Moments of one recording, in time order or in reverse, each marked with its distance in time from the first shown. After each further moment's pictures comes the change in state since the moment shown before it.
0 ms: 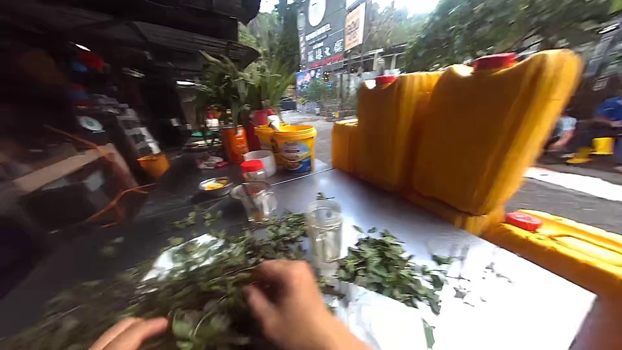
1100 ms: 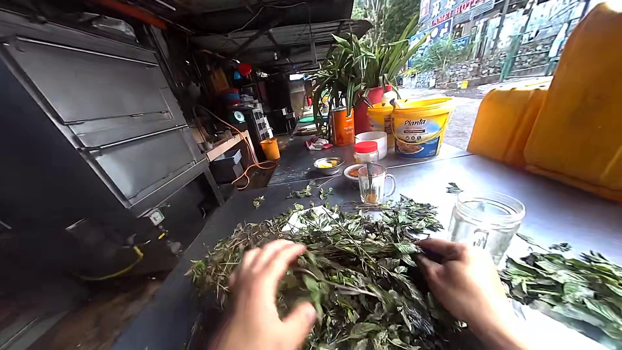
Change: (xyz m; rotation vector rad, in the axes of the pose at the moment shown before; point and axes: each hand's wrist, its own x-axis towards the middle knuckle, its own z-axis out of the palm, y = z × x) left_hand -0.012 -0.005 -0.048 0.049 -0.099 -0.180; right_hand 0.005 0.038 -0.002 -0.369 0.065 0.310
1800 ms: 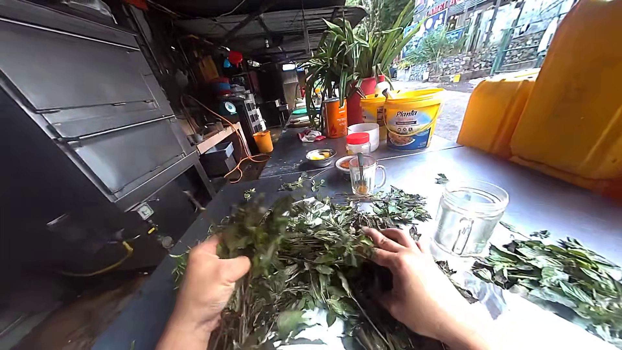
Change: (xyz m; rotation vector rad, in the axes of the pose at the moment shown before) left_hand 0.020 -0.028 -0.002 -0.643 0.428 -0.428; right_hand -0.015 -0.016 0.018 -0.088 -0.324 -0.404
